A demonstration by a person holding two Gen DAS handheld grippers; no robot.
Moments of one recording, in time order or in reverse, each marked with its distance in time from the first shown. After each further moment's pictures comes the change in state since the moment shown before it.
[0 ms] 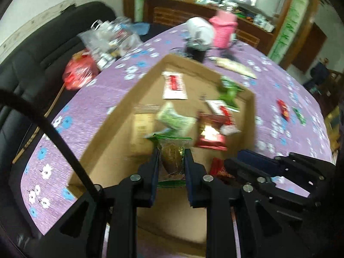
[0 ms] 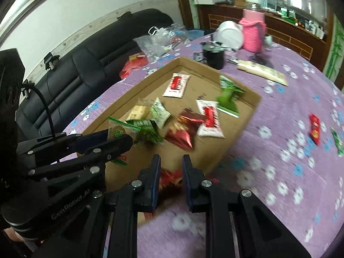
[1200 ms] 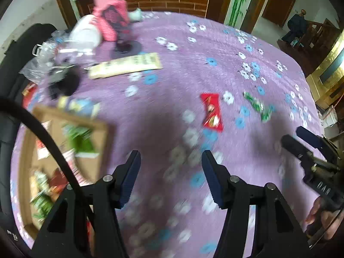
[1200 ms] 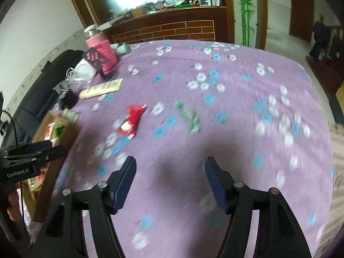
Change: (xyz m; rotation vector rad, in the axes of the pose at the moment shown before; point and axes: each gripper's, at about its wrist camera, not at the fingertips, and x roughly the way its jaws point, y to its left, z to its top) left arm 0.077 -0.266 0.069 0.280 0.176 -0.059; right arm -0.107 -0.302 -0.050 0.372 -0.112 -0.269
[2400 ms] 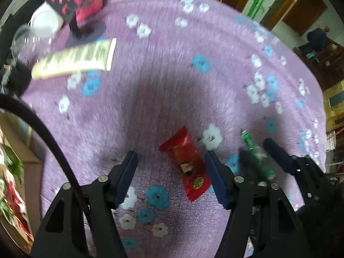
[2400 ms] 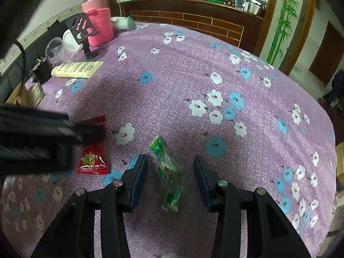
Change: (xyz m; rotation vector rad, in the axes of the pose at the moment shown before) left arm 0.083 -0.057 0.057 -0.160 0.102 0.005; right arm 0.094 -0.006 0.041 -0.288 0.047 -0.055
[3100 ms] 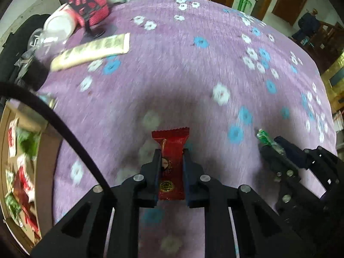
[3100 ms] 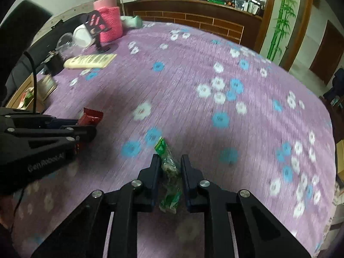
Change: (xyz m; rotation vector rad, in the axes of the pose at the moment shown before) left arm -0.025 0.019 -0.073 0.124 -0.049 0.029; right arm -0.035 0.019 -0.042 0.028 0.014 0.028
